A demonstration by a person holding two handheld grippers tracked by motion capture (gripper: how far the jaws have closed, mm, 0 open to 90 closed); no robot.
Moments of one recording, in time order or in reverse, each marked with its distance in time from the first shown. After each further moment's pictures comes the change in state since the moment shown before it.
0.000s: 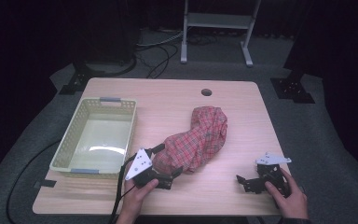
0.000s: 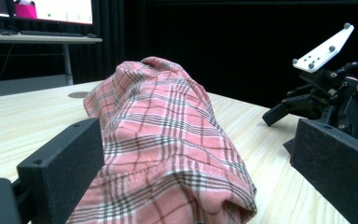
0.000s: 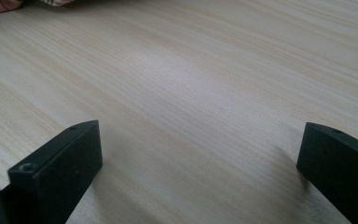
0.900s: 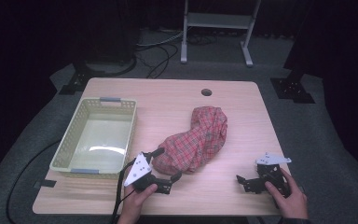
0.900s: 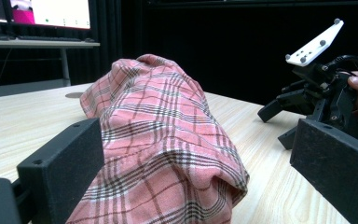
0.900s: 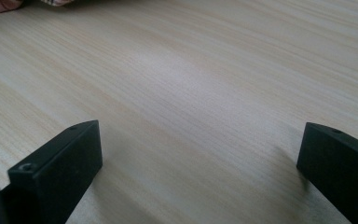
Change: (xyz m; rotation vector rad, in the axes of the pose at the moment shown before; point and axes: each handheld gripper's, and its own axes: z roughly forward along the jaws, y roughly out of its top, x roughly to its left) left arm -0.003 -0.009 -0.006 -0.018 -0.007 0.009; right arm 0.000 0.000 0.000 0.000 0.000 0.000
